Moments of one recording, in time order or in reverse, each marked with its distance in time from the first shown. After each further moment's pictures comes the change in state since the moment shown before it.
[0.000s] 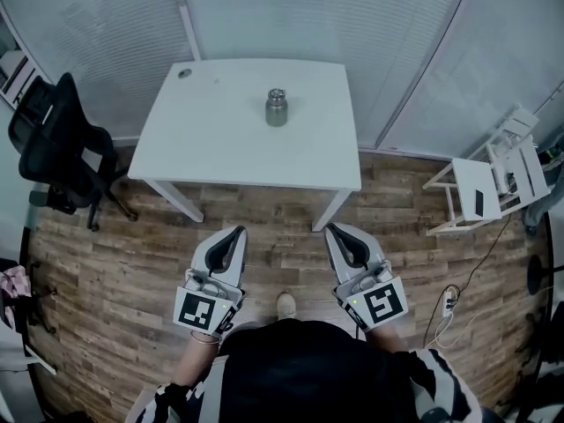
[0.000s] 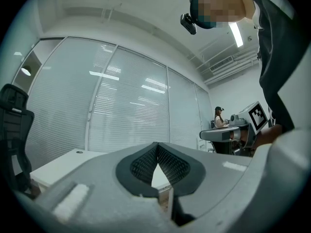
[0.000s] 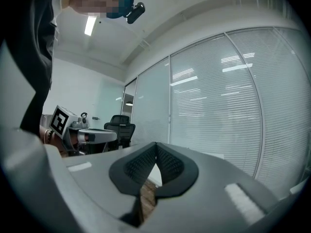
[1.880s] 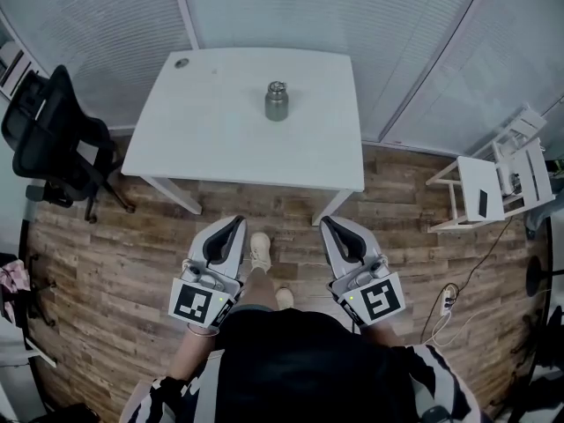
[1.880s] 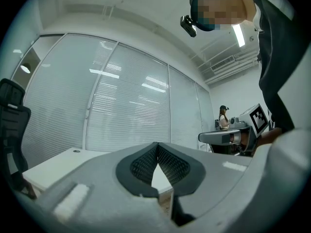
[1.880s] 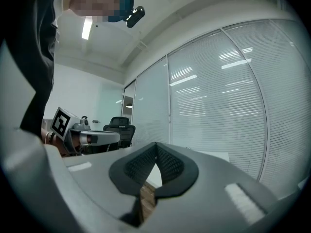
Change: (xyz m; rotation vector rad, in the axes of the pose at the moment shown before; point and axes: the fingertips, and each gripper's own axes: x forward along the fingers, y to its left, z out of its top) left arm 0.037 0.018 -0.008 -0.010 0.012 -0.001; right arm 0.033 -0.020 -0.013 0.037 -0.009 0.023
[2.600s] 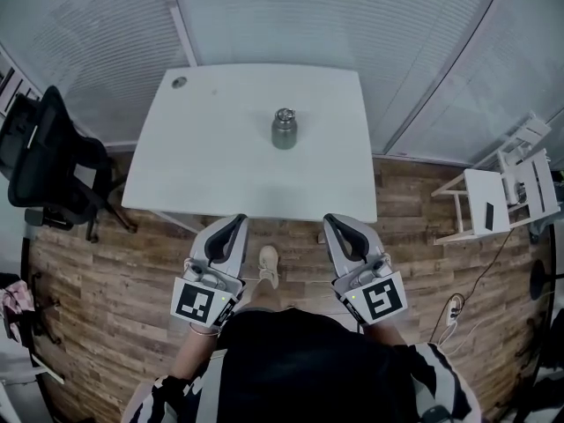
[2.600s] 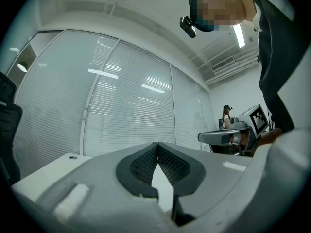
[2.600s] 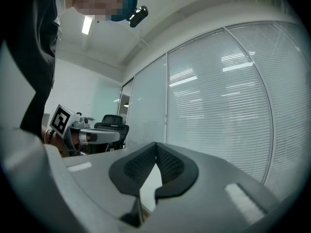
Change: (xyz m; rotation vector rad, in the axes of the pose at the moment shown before) left arm 0.074 0.081 0.001 0.013 -0.023 -0.032; right arm 0.097 -0.047 0.000 -0.036 -0.016 -0.030
